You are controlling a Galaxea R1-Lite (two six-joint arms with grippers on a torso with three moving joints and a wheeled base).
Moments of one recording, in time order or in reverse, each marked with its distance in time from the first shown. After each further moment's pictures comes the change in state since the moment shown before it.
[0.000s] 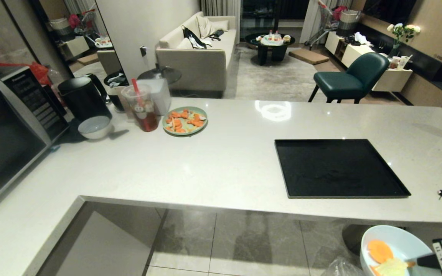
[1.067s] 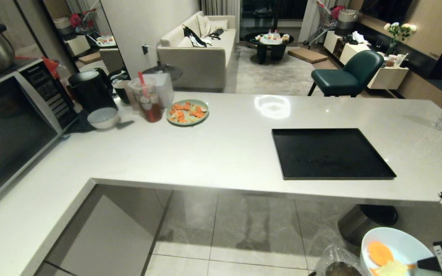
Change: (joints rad) left arm 0.000 0.000 0.000 0.000 0.000 -0.001; right arm -0.001 -0.012 0.015 0.000 0.003 0.000
